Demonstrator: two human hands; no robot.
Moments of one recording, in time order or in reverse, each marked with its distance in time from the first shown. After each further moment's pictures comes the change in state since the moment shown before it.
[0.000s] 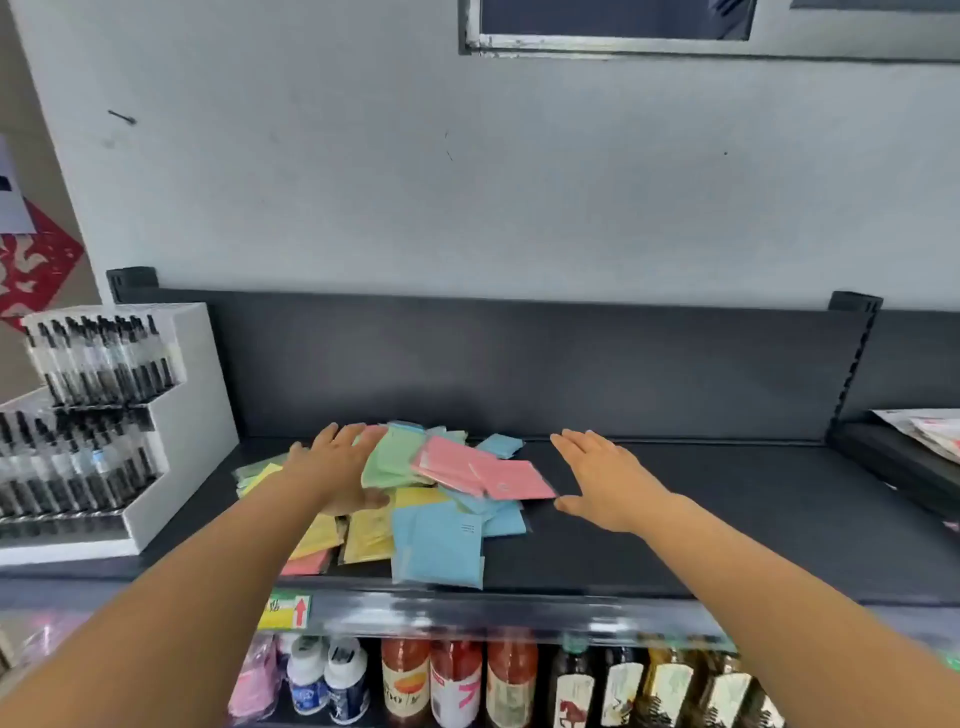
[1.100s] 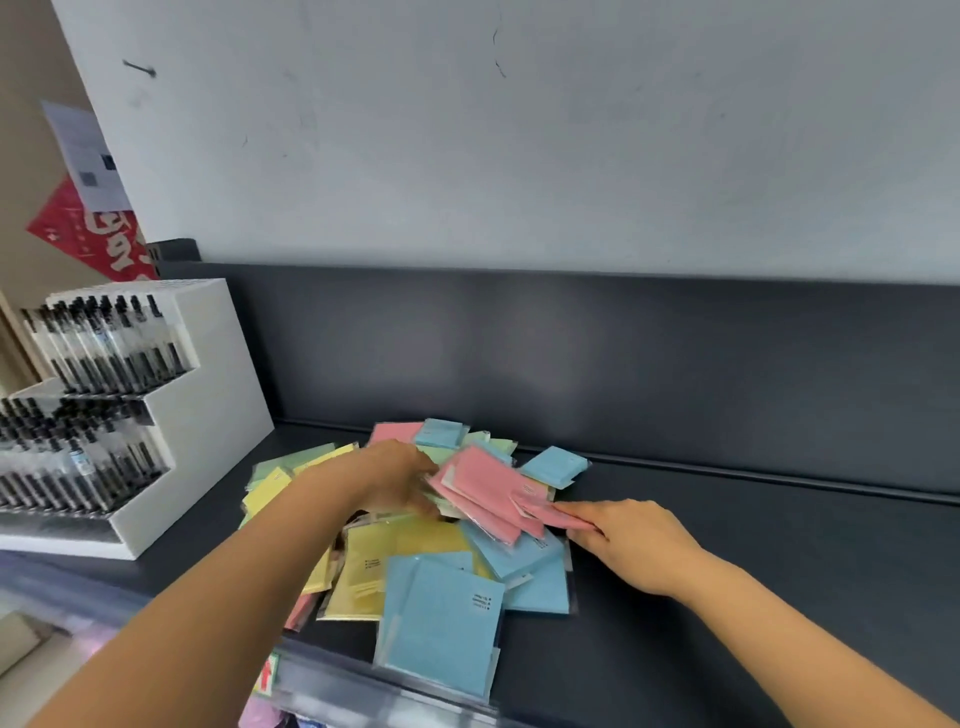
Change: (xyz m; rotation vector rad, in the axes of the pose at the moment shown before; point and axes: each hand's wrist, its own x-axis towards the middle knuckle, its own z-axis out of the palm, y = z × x) left_hand 0.091 0.030 0.014 -0.029 -0.195 0.009; right_hand 0.110 0.029 0.074 0.273 -0.105 -0.230
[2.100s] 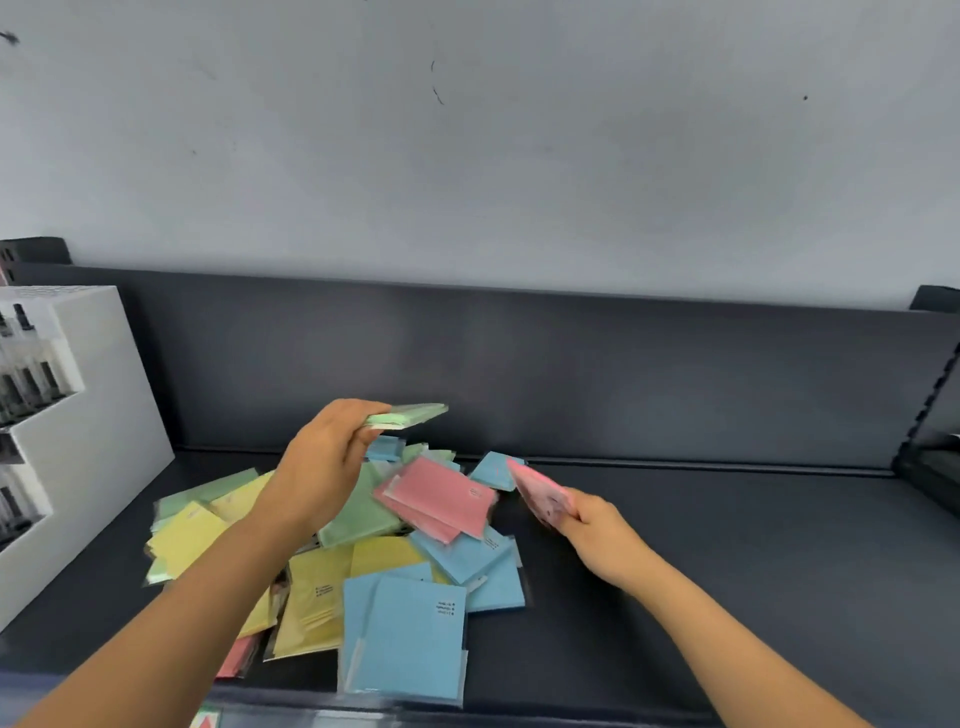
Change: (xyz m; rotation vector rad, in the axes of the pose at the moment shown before) left_hand -0.013 -0.013 0.000 -0.499 0.828 0.288; right_hand -0.022 -0.003 0.007 0.588 0.209 0.290
